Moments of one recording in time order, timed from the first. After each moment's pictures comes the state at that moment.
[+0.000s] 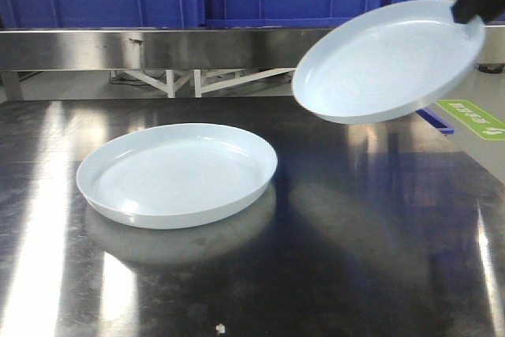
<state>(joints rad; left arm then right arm) -0.03 0.61 -0.33 0.19 0.34 -0.32 0.14 1.43 -1.16 0.05 0.59 0.12</state>
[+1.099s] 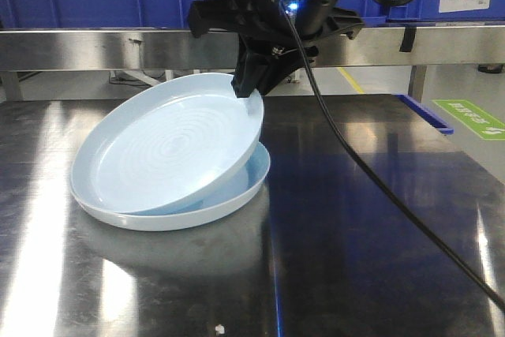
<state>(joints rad) -0.03 0.61 -0.33 0.19 0.34 -0.32 0.57 1.77 -1.37 0.06 0.56 0.12</state>
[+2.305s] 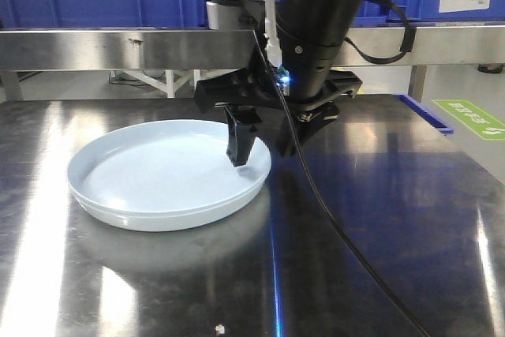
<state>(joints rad) -0.03 0.61 -0.33 0.19 0.34 -0.32 0.57 1.89 -1.37 0.06 0.64 0.12</state>
